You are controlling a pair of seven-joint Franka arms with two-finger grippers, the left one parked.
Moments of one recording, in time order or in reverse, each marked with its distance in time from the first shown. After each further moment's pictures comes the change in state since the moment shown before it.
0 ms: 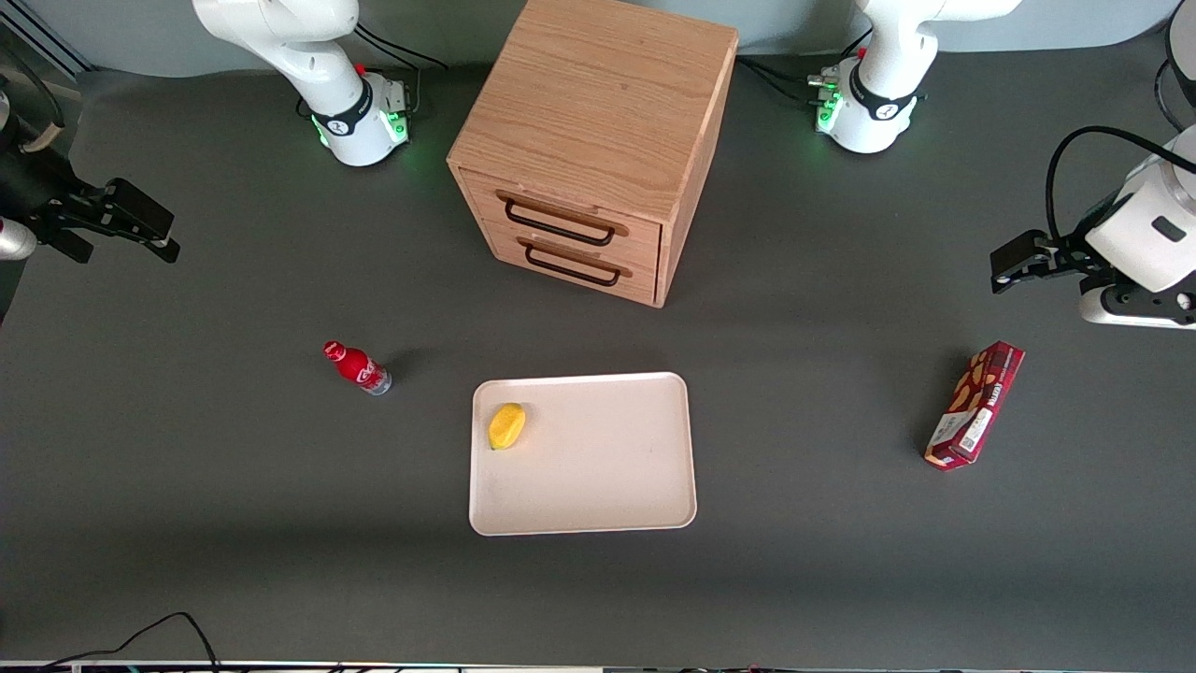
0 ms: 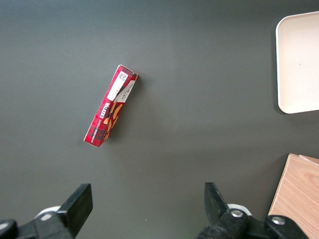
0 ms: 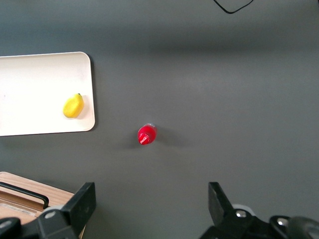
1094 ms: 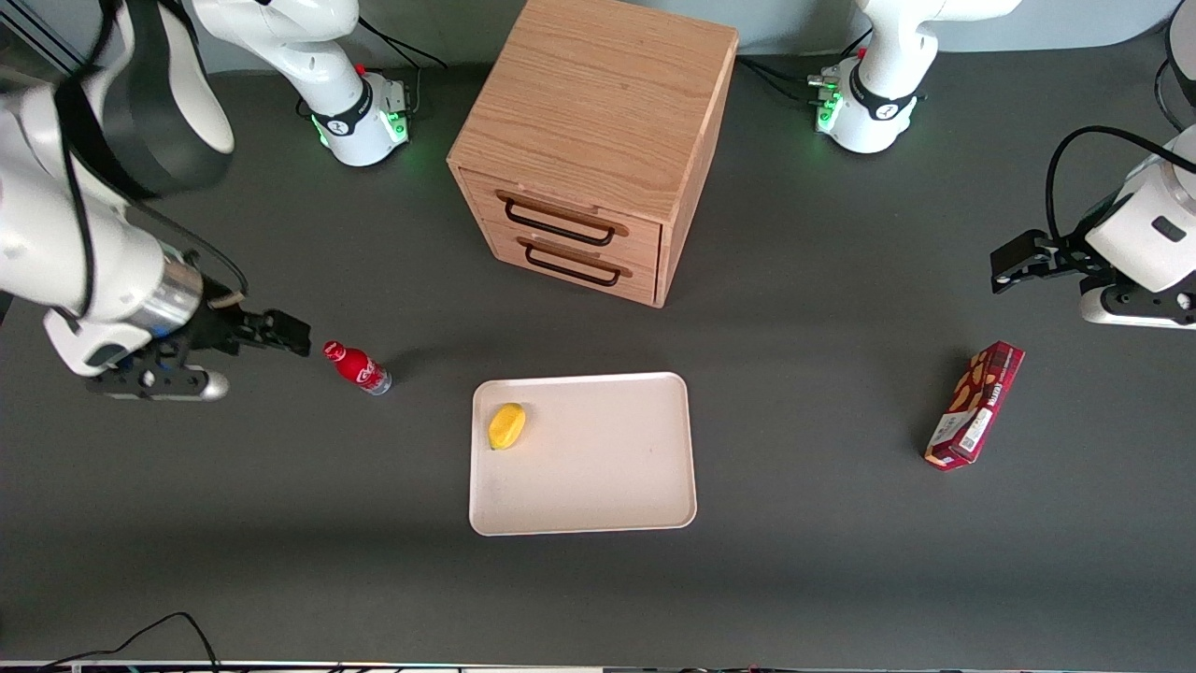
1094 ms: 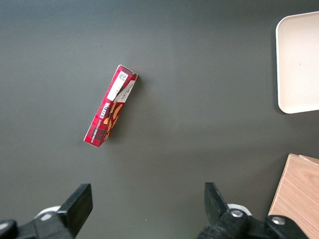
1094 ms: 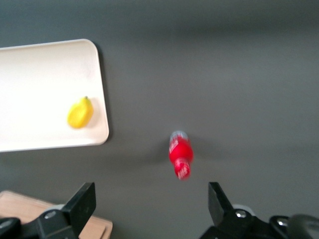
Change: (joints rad) arm -0.003 0.265 0.102 -0.129 0.014 0.297 0.135
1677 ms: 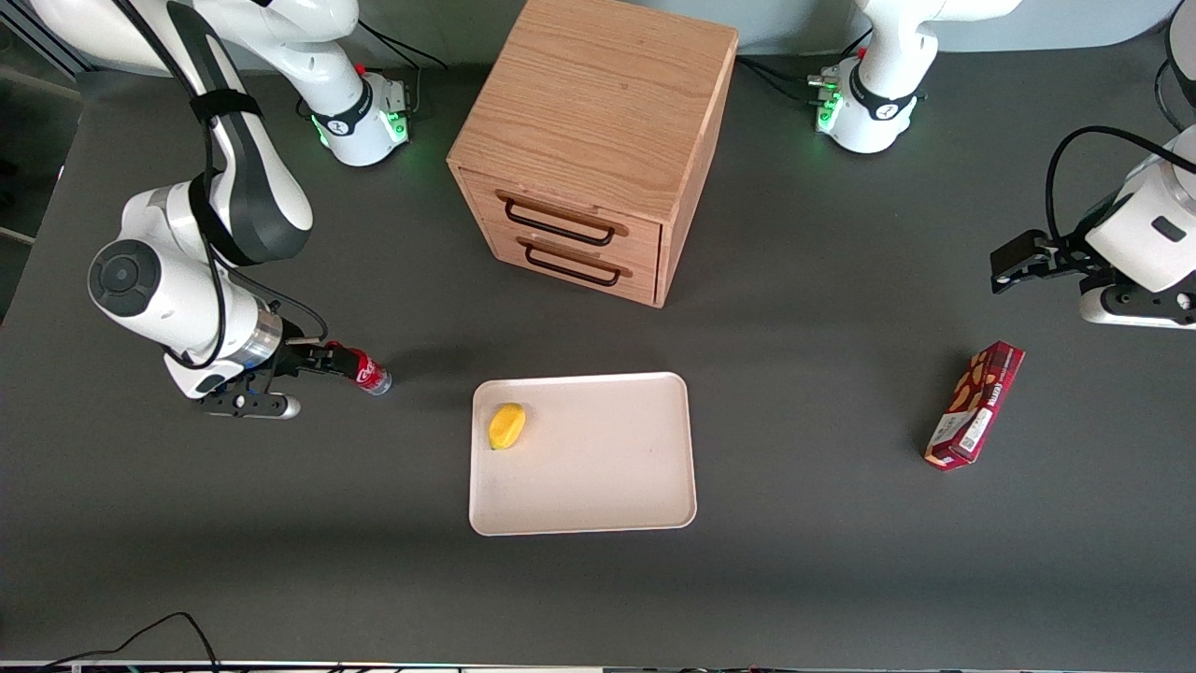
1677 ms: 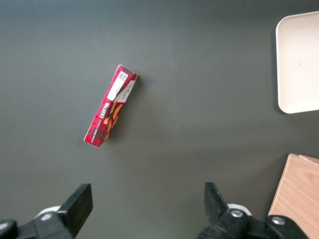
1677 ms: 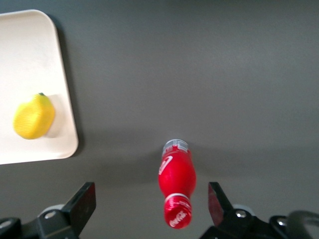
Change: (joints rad) arm -0.030 -0.044 0.000 -0.374 0.000 0.322 0.000
